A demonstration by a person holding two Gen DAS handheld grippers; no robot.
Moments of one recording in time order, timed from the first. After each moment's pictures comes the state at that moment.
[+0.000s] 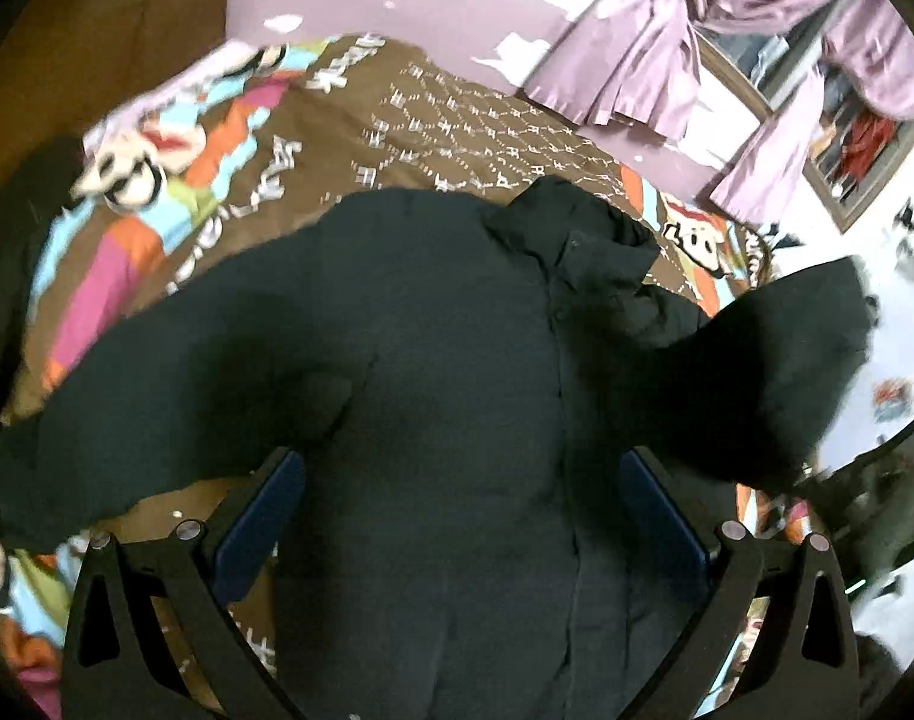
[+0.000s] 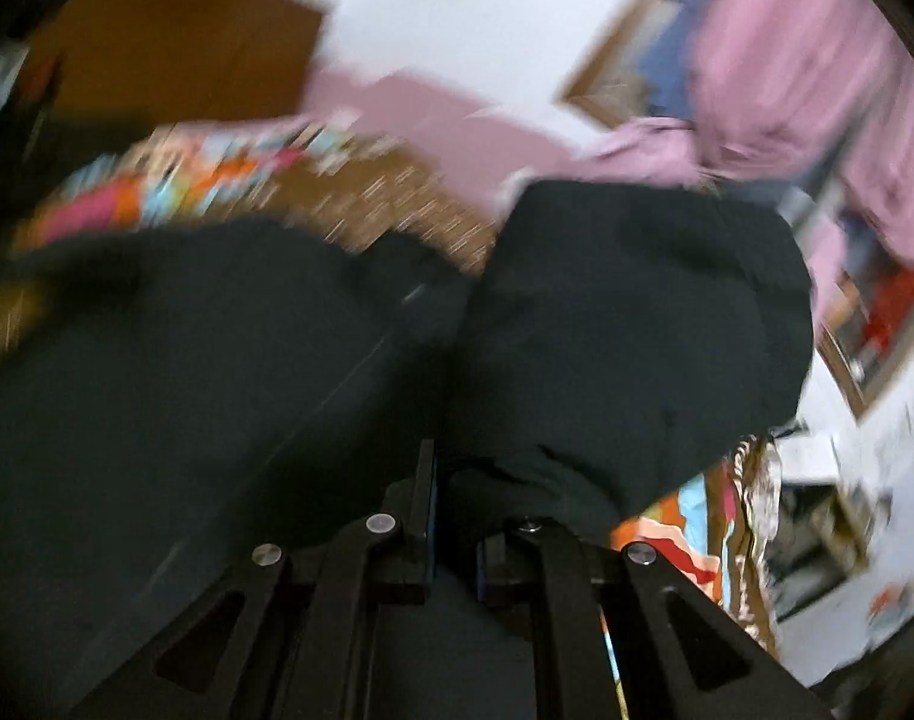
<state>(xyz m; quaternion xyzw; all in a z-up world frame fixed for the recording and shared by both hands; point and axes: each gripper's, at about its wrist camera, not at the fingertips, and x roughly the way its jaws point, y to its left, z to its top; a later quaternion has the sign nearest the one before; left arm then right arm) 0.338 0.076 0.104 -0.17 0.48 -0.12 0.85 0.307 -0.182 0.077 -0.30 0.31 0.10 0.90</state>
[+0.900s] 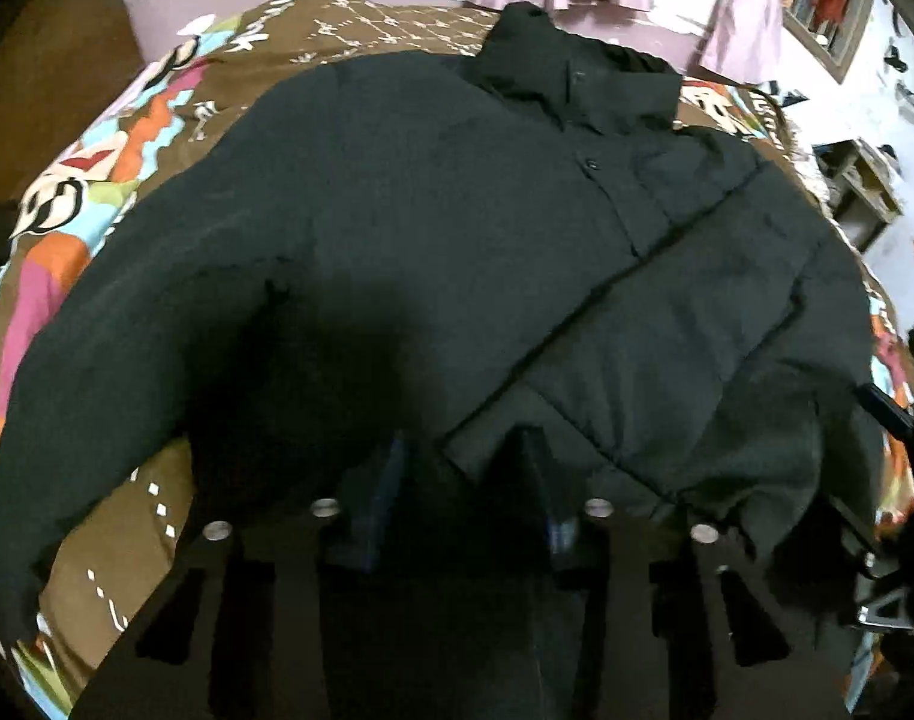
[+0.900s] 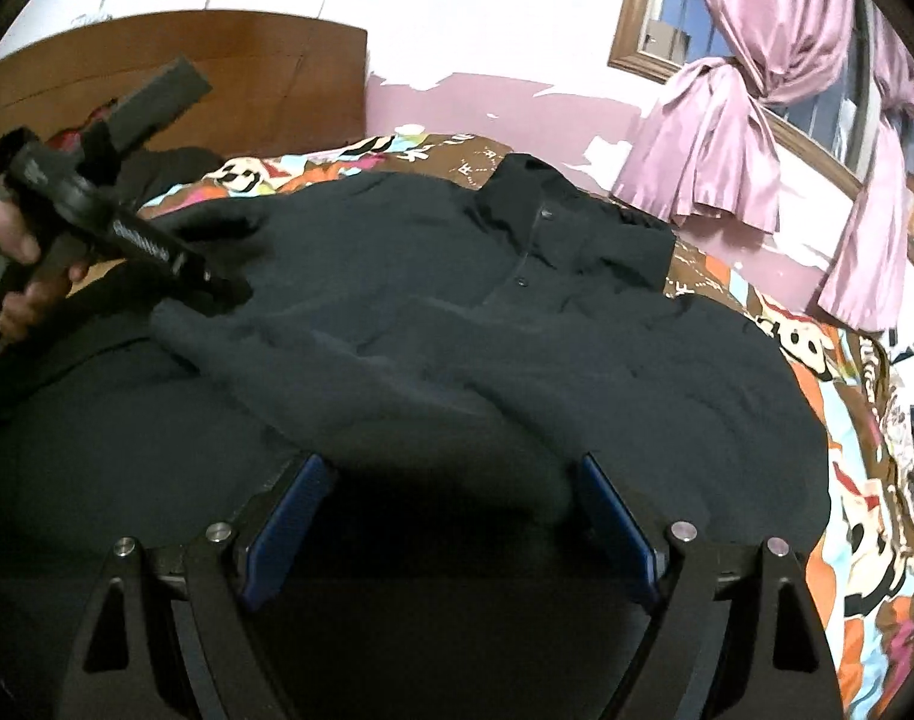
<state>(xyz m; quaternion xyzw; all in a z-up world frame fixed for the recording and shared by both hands) 0.348 0.045 -0.021 0.01 0.50 -0.13 0.86 0.276 -0.193 -0.019 -0.14 0.30 0.21 0.92</state>
